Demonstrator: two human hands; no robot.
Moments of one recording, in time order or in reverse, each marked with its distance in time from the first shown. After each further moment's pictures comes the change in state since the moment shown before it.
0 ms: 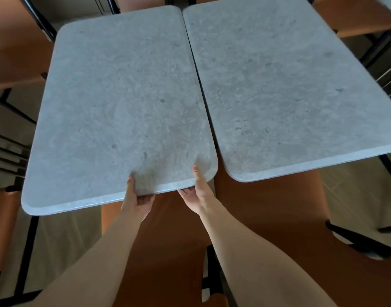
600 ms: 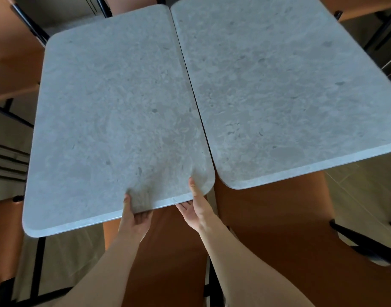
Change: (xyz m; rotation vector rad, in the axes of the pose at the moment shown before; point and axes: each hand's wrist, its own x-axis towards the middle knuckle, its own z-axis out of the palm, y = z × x) left_hand -0.002 -0.019 -0.011 -0.017 0.044 -0.004; right_hand -0.004 -0.004 -0.025 0.010 0.014 0.064
